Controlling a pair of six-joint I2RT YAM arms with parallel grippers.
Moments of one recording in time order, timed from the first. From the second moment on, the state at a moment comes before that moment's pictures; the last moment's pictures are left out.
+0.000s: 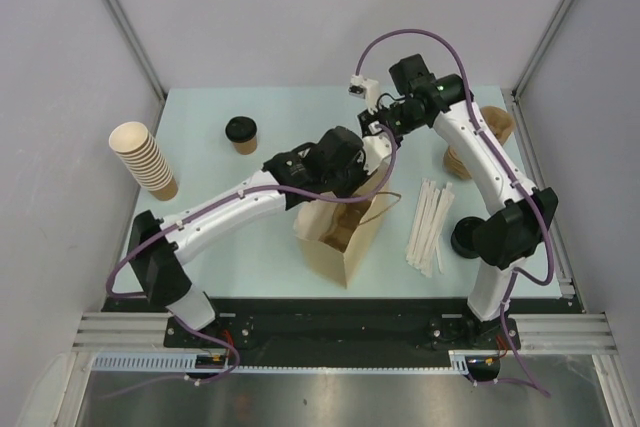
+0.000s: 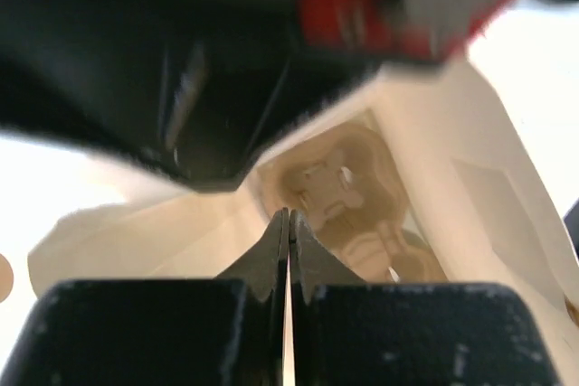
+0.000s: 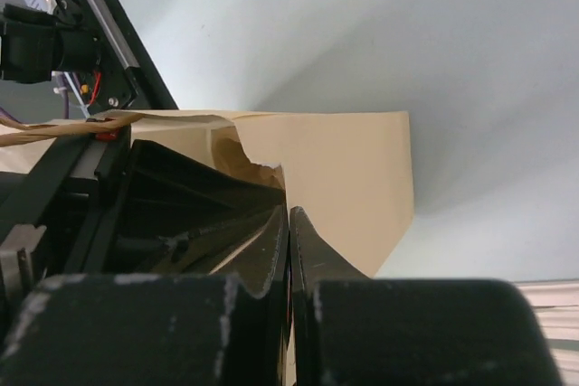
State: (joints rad) left arm -0.93 1.62 1.54 -0.64 -0.08 0.12; right arm 0.45 1.83 2.02 -1.23 -0.66 -0.23
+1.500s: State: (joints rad) left arm -0.86 1.74 1.21 -0.43 -0.10 0.14; right arm 0.31 1.74 1.85 -1.03 -0.72 -0.08
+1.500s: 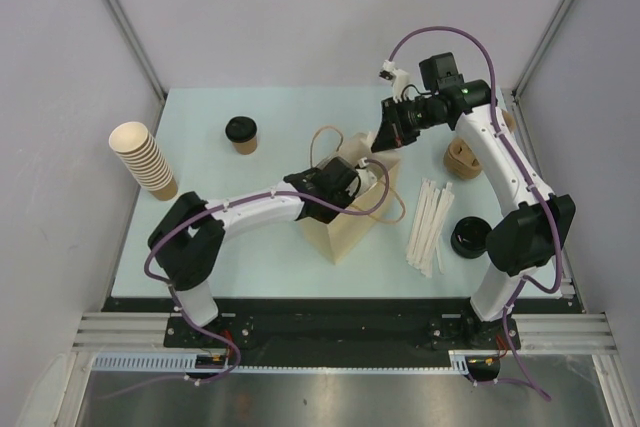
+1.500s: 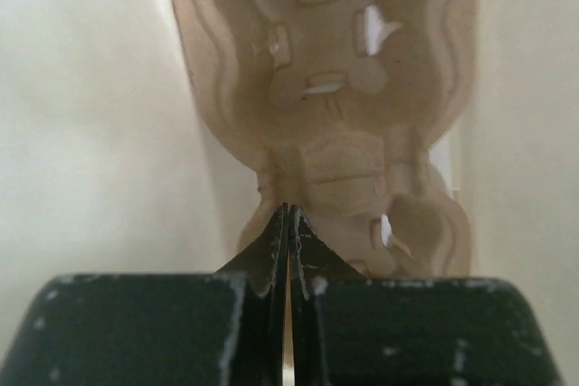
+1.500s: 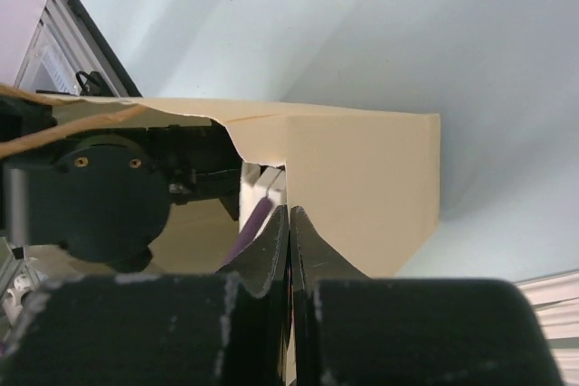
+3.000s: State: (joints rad) left arm -0.82 1.92 1.31 -0.57 0.05 0.15; right arm 0.27 1.74 1.85 -1.04 -0.77 -0.16
